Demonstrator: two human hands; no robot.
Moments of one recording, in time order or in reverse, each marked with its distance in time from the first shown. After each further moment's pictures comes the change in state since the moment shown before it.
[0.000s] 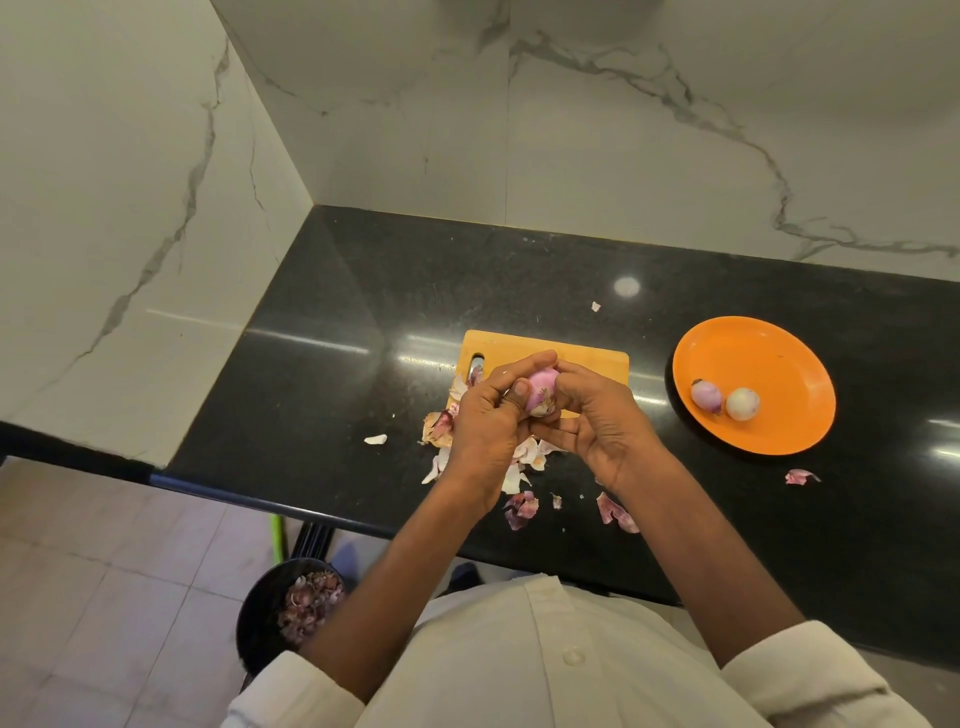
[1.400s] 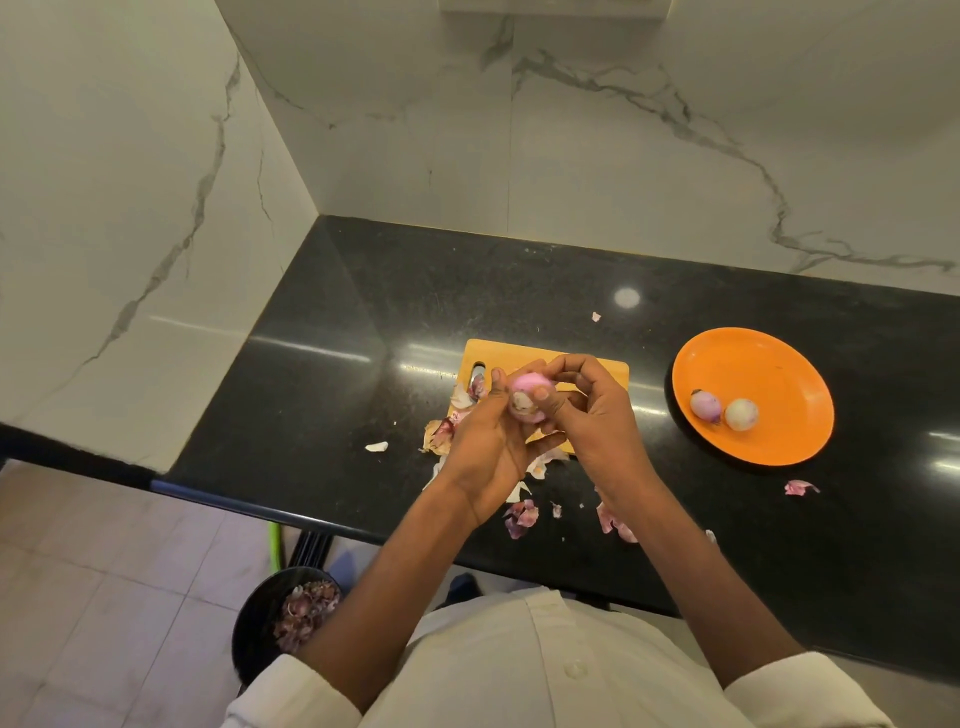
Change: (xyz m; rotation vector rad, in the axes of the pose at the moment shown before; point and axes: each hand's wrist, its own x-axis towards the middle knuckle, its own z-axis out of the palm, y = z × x) left_hand 0.011 -0.012 -0.009 -0.327 -0.110 -0.278; right_hand -0.008 0.009 -0.001 -0.323 -0.047 -0.466
